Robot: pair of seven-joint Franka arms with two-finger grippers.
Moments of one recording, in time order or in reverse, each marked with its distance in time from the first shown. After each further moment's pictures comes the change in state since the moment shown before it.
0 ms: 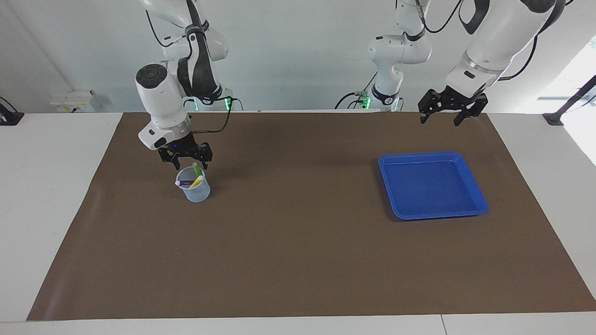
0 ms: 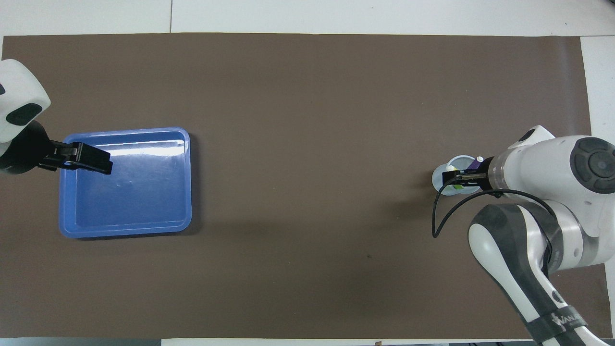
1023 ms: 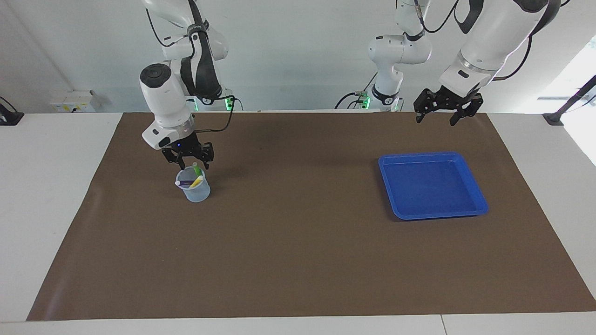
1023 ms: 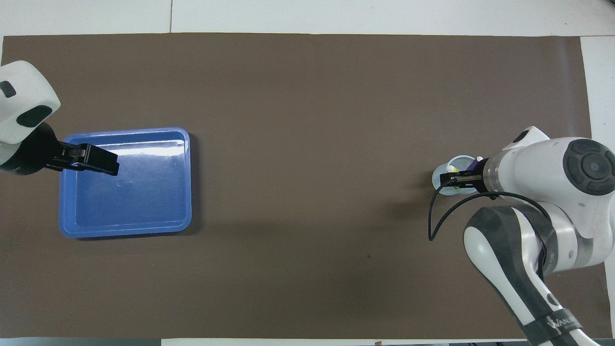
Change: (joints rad) left arm -0.020 0.000 -0.001 0.000 0.000 0.000 -0.006; right arm 0.017 -0.002 0.000 -0.003 0.000 0.000 -0.007
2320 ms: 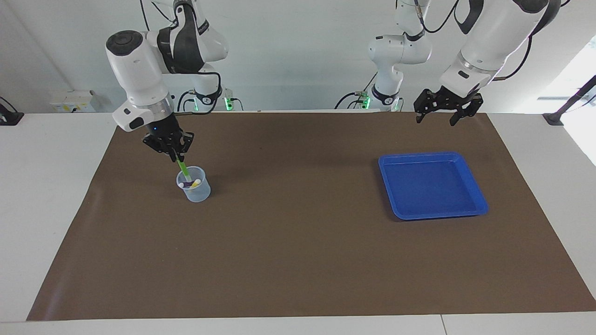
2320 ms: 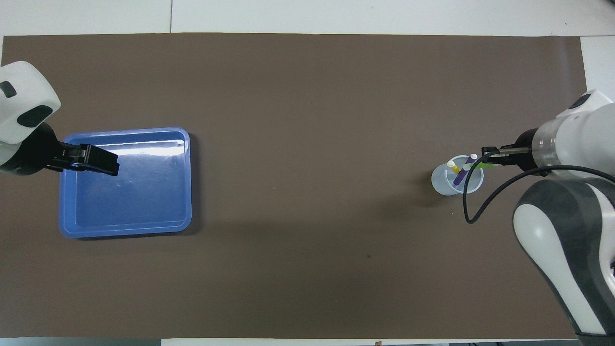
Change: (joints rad) left arm 0.000 0.000 0.001 -0.002 0.000 -0.004 -0.005; right arm -0.032 -0.014 -0.010 0.275 0.000 -0.252 -0.005
